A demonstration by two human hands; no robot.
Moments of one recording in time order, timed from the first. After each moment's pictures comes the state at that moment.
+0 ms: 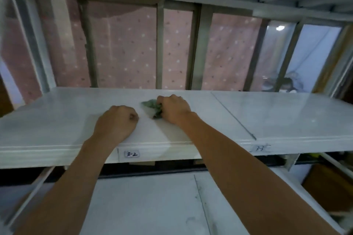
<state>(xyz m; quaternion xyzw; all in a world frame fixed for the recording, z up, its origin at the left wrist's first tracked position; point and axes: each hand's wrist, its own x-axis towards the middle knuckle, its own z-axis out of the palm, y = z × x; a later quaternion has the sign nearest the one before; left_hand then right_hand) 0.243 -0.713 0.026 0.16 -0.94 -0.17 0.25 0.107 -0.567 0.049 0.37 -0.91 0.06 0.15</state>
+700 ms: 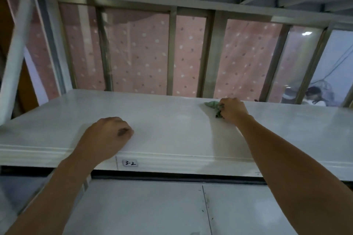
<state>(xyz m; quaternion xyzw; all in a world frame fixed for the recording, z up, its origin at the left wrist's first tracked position) 0.275 -0.728 0.017 0.10 -0.94 -0.14 0.30 -0.035 -0.441 0.048 0.20 -0.96 0.04 0.17</state>
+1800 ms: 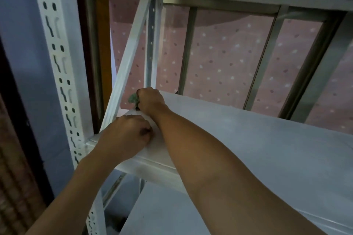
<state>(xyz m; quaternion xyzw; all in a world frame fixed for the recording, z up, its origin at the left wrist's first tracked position) 0.361 -0.933 0.011 0.11 -0.93 -0.06 0.34 0.199 -0.954 0.051 0.56 -0.80 0.18 0.13</state>
